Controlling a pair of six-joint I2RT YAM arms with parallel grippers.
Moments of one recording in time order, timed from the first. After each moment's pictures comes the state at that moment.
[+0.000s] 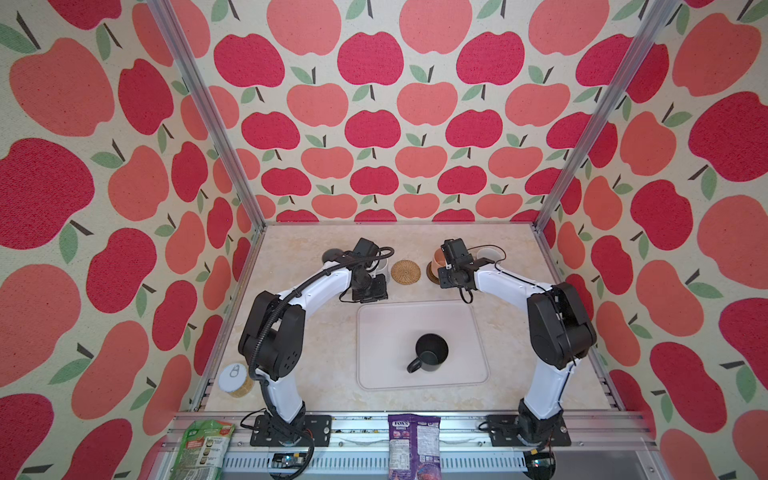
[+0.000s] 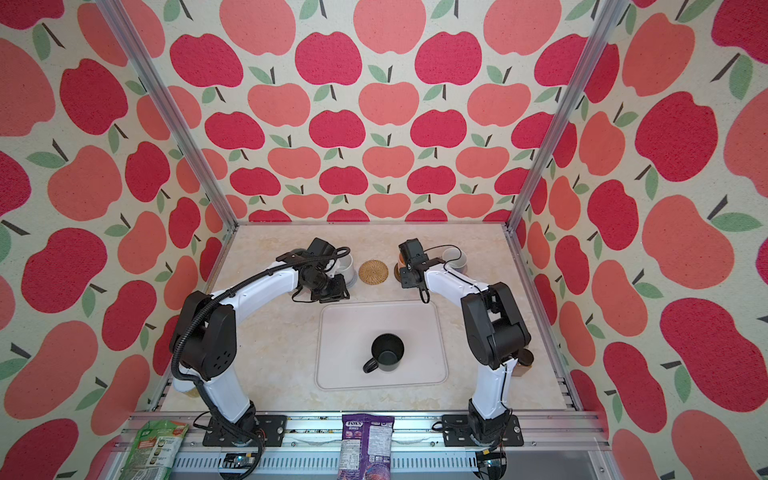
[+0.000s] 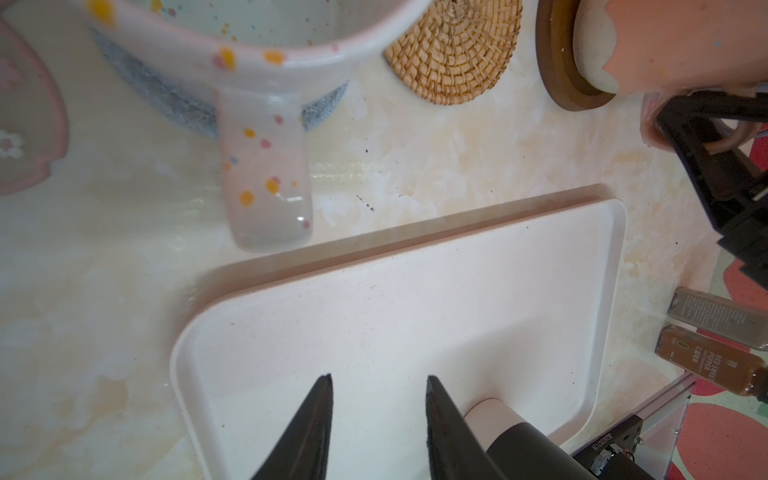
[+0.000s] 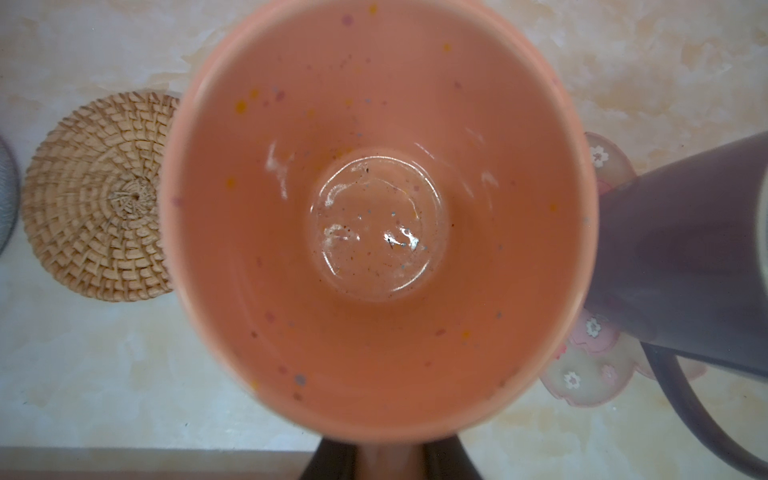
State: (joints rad) left arm -0.49 1.80 1.36 -0.75 0.29 -0.52; right arm 0.52 1.86 1.28 -0.41 0.24 0.20
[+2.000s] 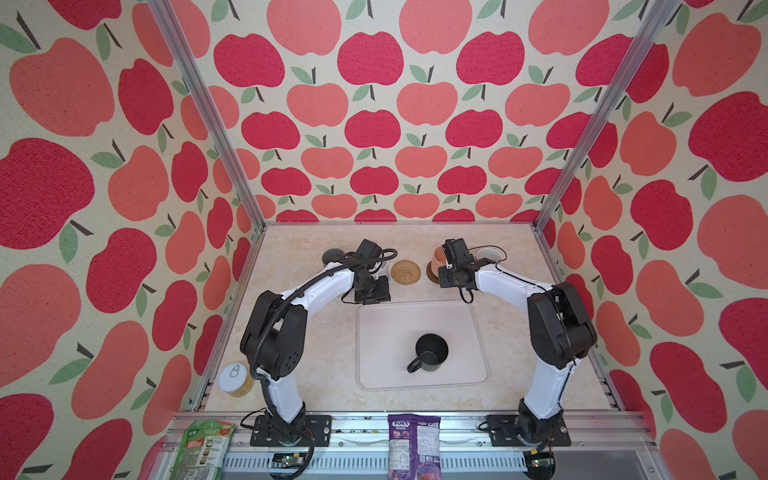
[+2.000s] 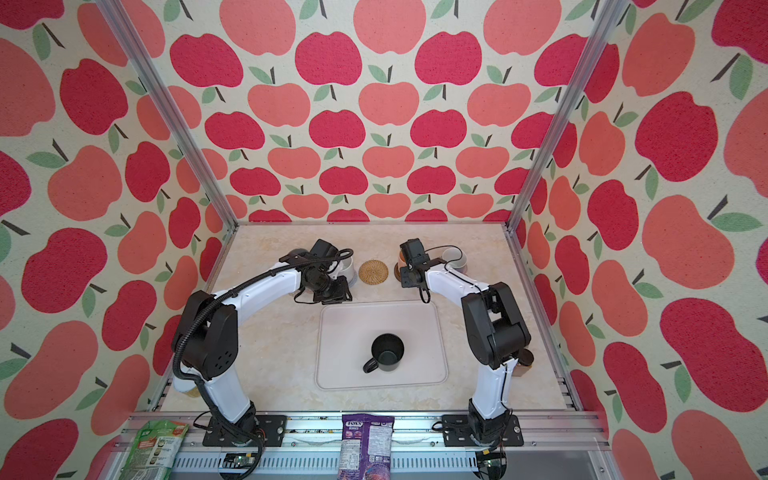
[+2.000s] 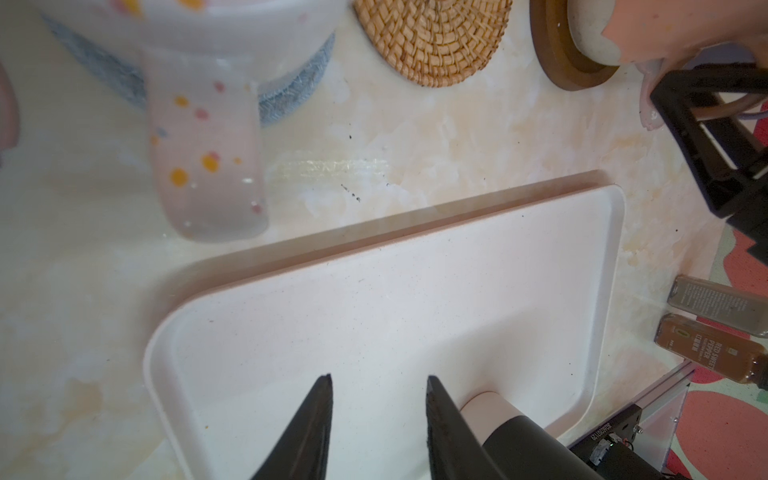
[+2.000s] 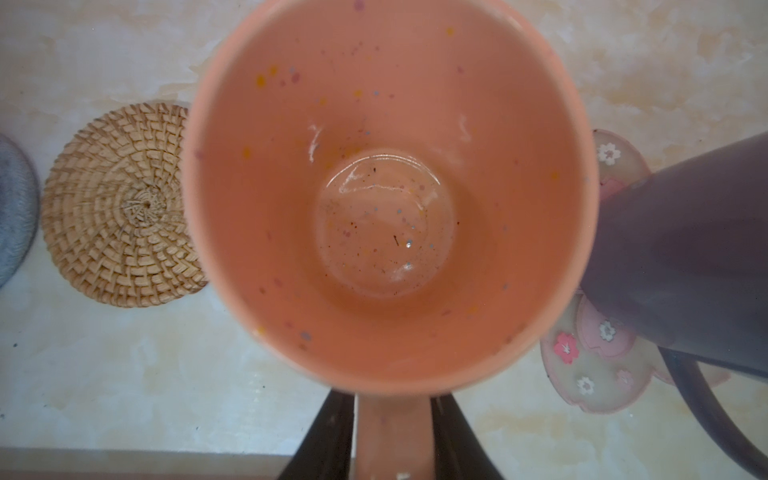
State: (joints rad) left arm -0.51 1.80 1.36 -0.75 0.30 -0.52; right arm 0.51 1.86 1.28 -0.40 0.21 0.22
